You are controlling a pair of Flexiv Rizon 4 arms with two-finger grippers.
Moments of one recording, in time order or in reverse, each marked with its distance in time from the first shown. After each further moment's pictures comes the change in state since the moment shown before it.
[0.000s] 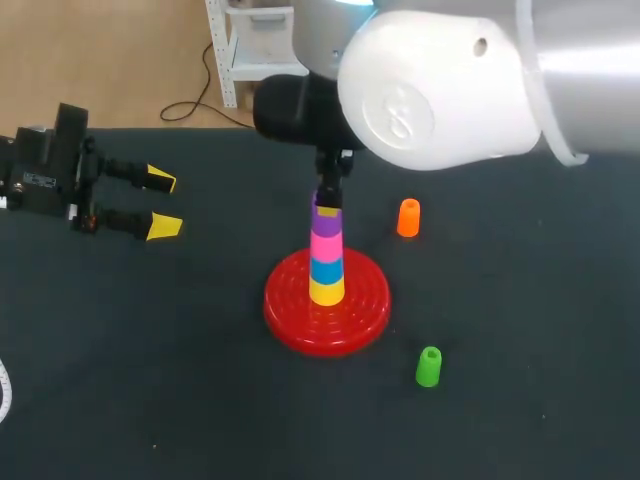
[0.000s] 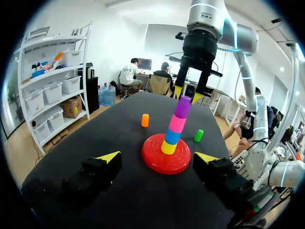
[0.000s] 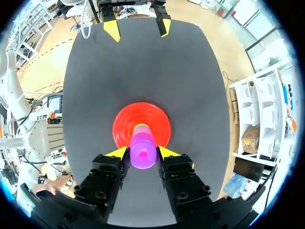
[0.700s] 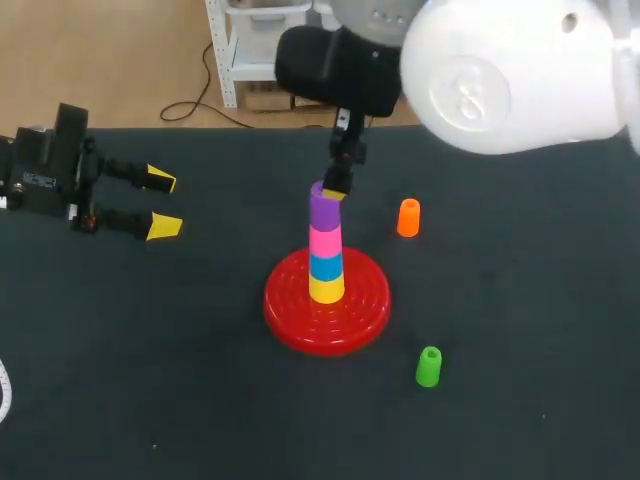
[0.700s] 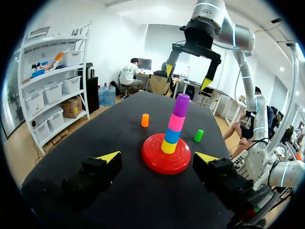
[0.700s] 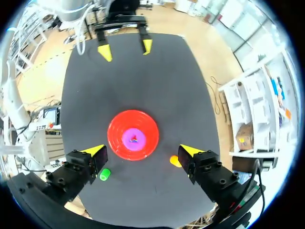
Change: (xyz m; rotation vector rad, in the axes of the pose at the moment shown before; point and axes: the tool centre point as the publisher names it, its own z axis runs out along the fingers) left arm 0.000 0.000 0.000 0.000 0.000 0.000; right arm 0.013 -0.020 -0.045 0.080 -0.109 0.108
